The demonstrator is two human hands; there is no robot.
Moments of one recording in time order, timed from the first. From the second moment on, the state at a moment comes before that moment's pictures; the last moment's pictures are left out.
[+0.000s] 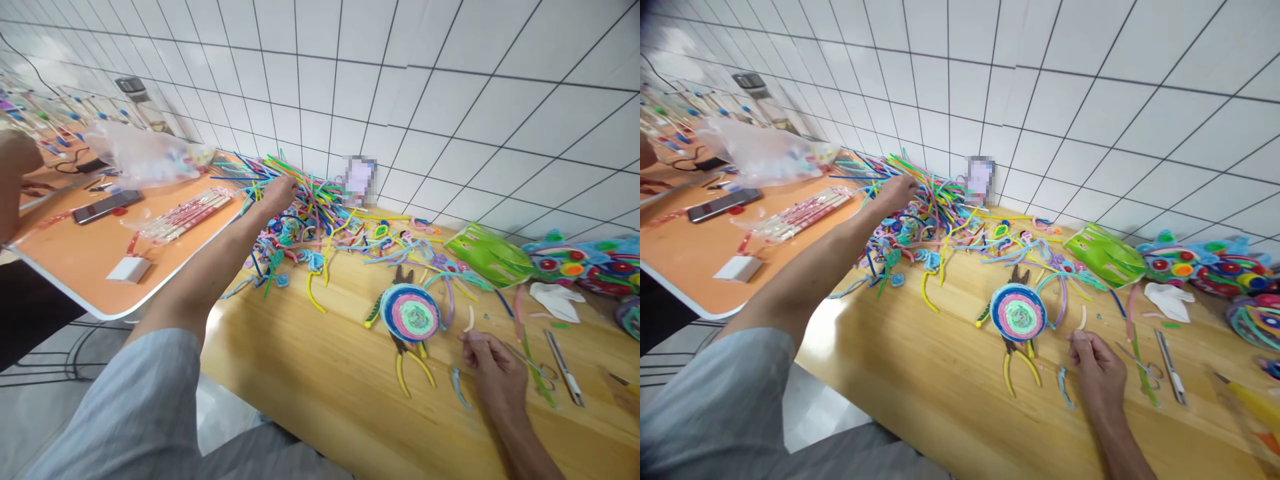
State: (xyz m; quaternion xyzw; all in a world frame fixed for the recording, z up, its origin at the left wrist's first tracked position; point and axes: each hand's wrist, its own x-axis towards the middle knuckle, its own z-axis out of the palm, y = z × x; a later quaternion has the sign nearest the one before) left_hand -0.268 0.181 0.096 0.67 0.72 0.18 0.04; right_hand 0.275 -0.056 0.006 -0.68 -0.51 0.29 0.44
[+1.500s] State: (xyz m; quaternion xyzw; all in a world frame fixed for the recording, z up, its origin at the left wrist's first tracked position) left_hand -0.253 0.156 0.061 0.73 0.68 0.09 -0.03; right_hand 0.265 -0.058 0.014 -0.69 -0.49 0.30 0.45
